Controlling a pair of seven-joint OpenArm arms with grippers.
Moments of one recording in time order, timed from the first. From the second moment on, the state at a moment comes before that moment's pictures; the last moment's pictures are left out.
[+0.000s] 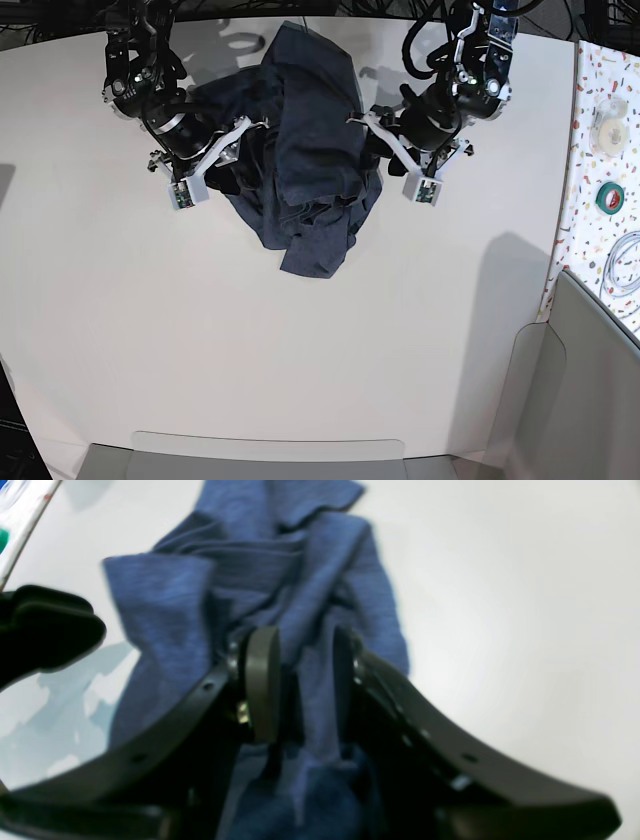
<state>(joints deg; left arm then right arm) 12.8 -9.3 11.2 116.9 -22.7 2.2 57.5 -16.5 10.3 -1.4 115.0 27.0 14.6 -46.6</state>
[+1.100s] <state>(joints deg) 8.5 -6.1 4.1 116.1 -22.8 1.8 56.6 -17.7 10.0 -1.2 115.0 27.0 14.6 -46.6</state>
